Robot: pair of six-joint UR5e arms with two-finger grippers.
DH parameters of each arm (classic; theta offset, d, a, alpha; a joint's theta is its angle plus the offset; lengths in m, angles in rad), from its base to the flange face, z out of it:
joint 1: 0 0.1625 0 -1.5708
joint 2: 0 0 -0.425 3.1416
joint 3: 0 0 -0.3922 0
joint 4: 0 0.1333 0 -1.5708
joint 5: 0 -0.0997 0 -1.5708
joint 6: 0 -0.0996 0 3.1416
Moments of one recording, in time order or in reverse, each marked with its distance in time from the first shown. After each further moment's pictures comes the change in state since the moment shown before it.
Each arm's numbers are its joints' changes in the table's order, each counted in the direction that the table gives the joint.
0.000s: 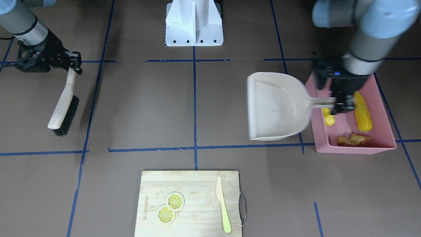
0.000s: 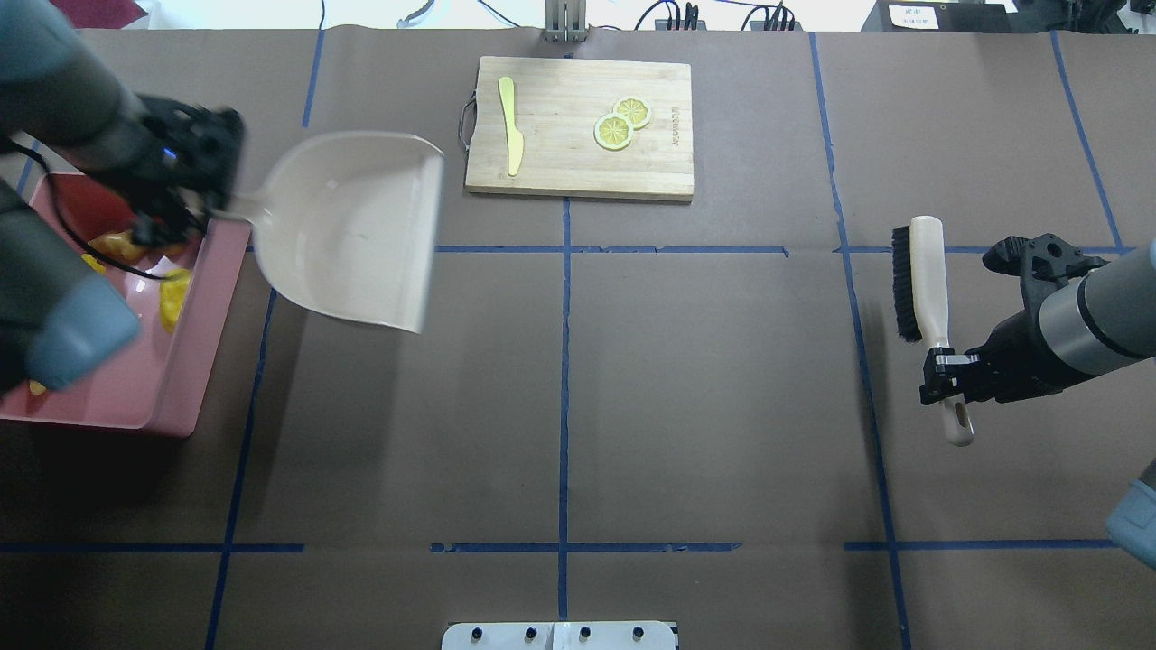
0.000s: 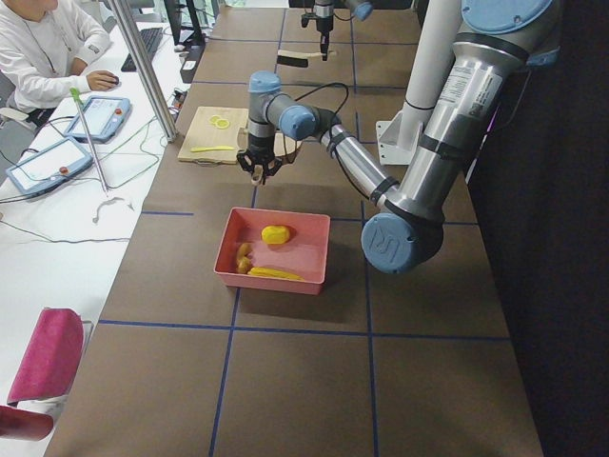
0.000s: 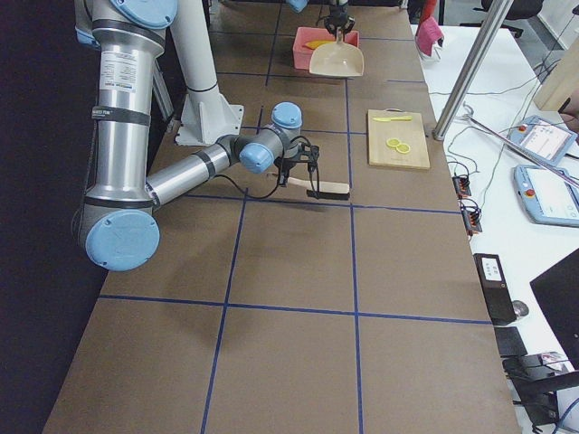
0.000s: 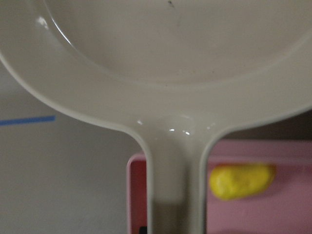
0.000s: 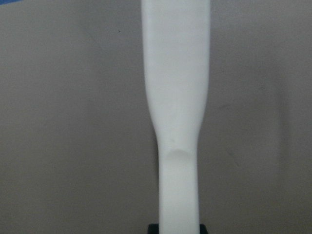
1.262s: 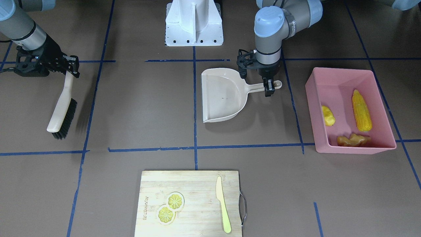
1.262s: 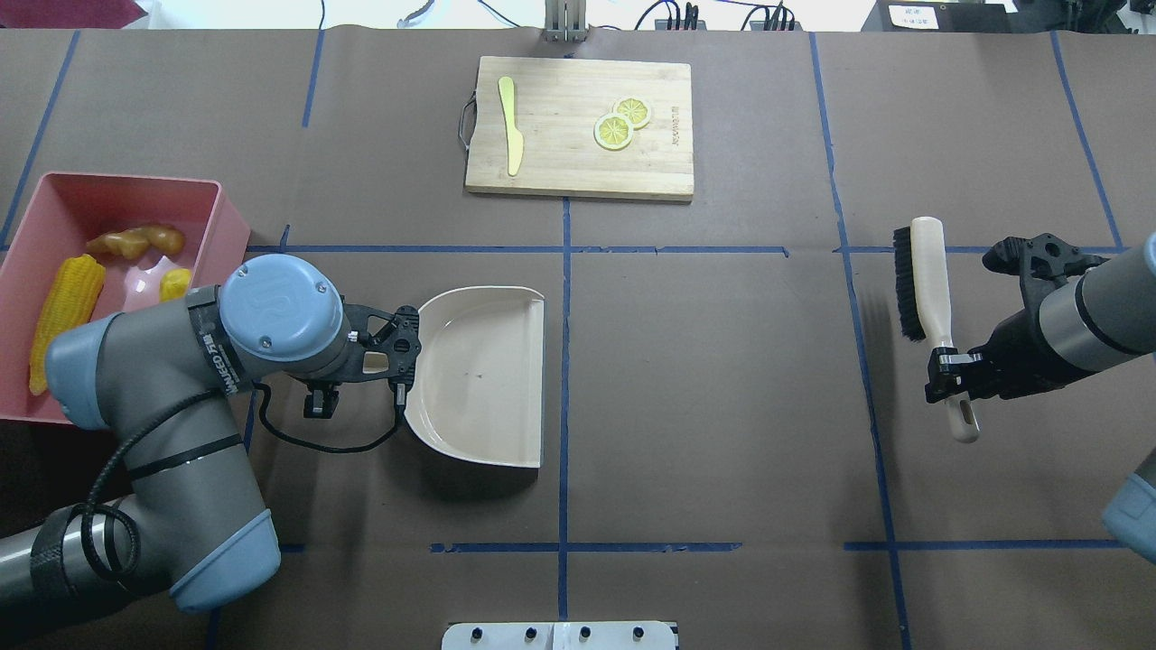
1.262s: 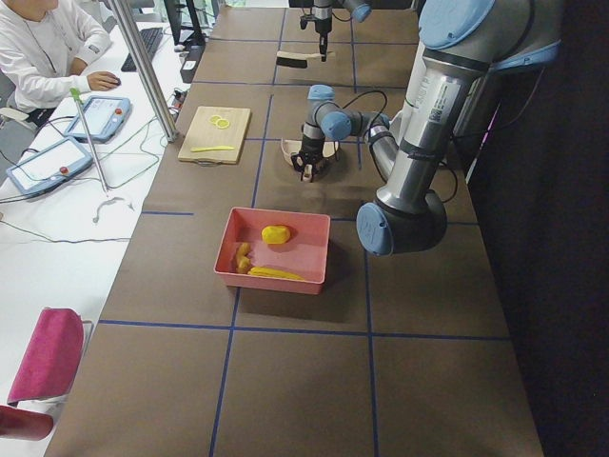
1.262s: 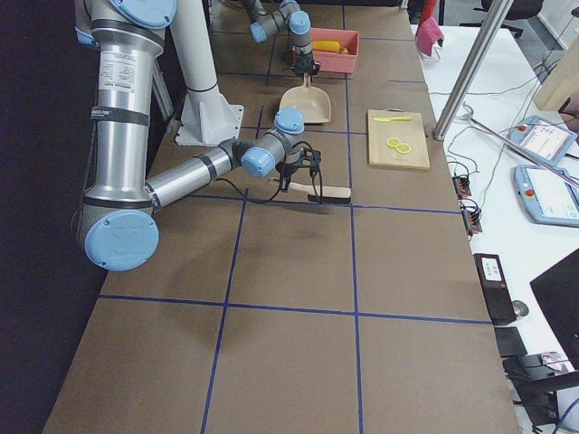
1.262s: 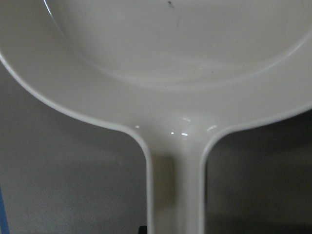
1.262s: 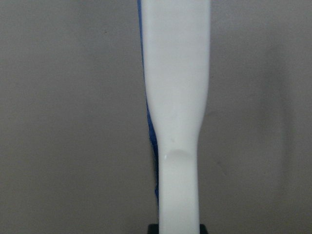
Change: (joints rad) left arm 0.369 0.024 0.007 0.001 -0.279 0.349; right arm 0.009 -0.002 -0.028 0.002 -0.001 0.044
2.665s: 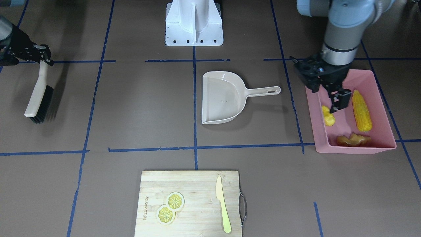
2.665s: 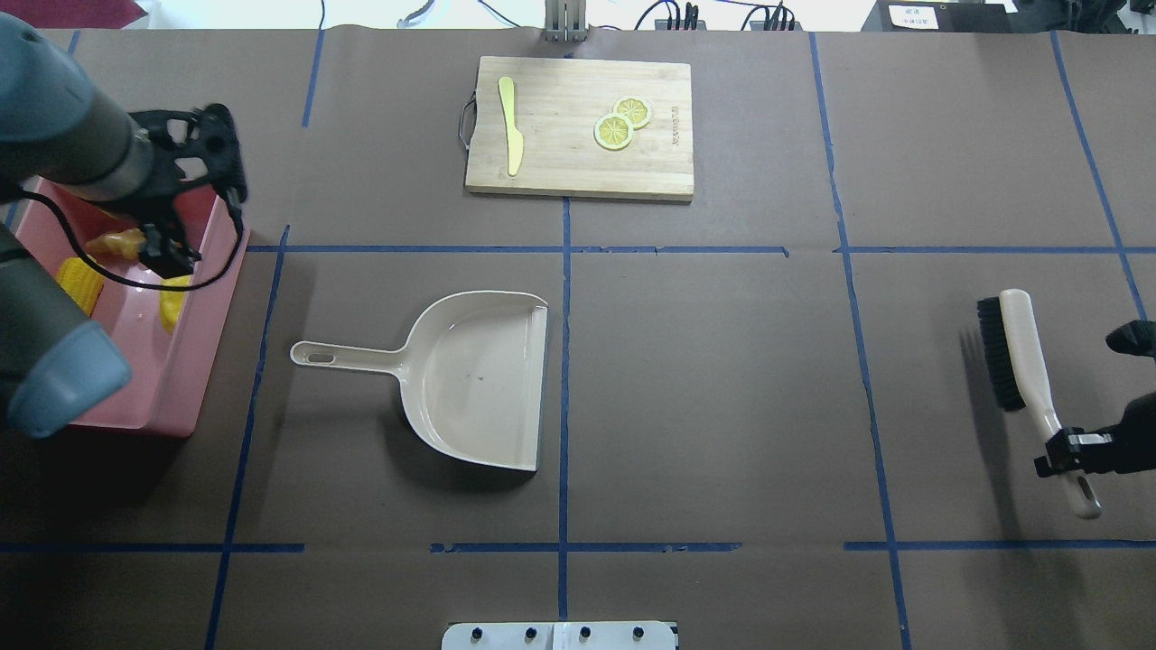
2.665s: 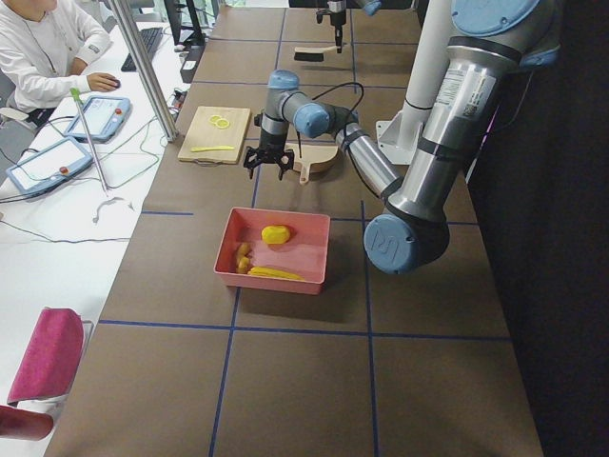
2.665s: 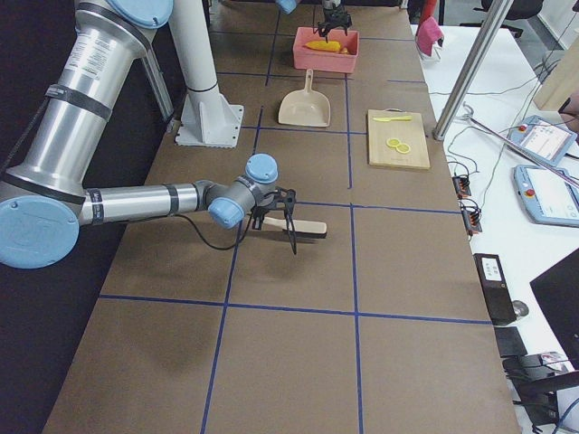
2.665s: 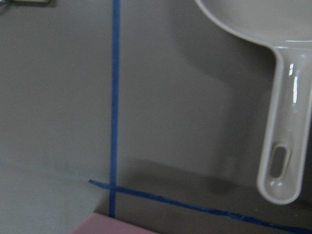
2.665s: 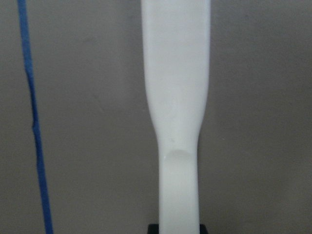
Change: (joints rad) left arm -0.405 -0.087 -0.084 0.011 0.165 -0.013; right arm 0.033 0.324 -0.122 0.425 -0.107 0.057
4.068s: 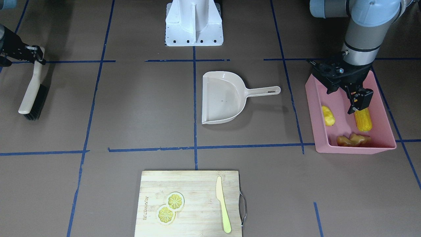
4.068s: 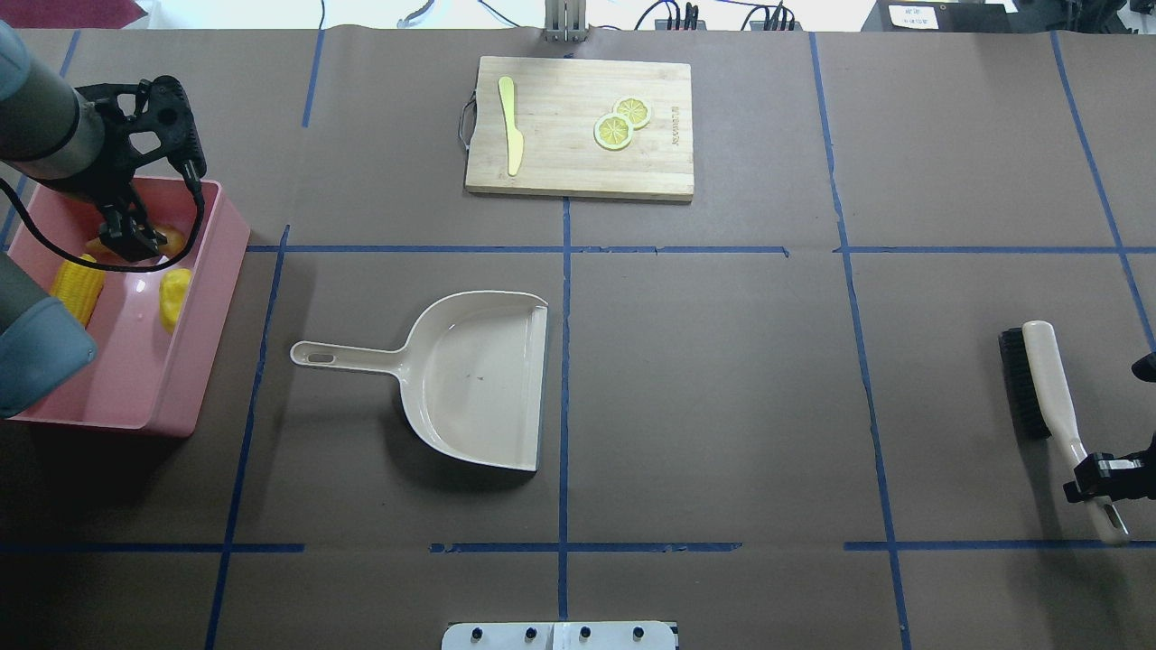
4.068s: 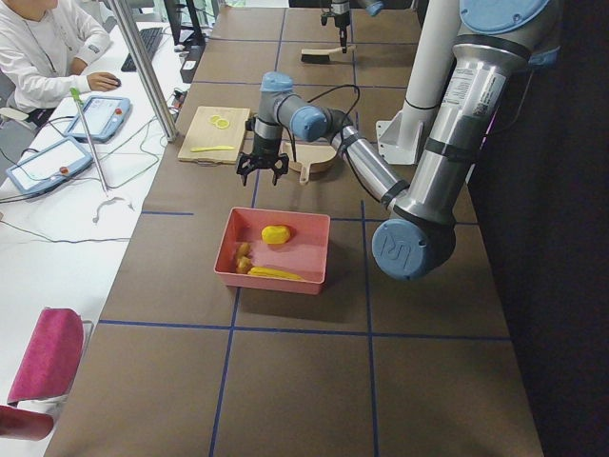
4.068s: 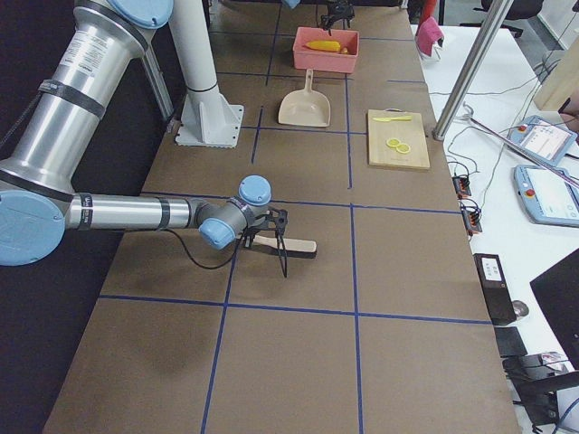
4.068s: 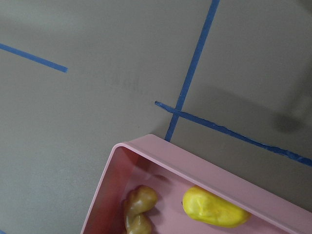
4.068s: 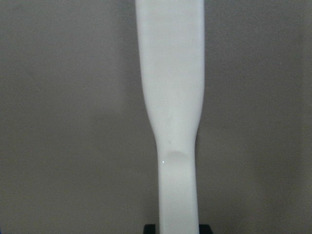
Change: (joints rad) left arm -0.037 -0.018 -0.004 -0.002 0.013 0.012; right arm -0.007 0.029 -0.062 0.048 -0.009 0.016
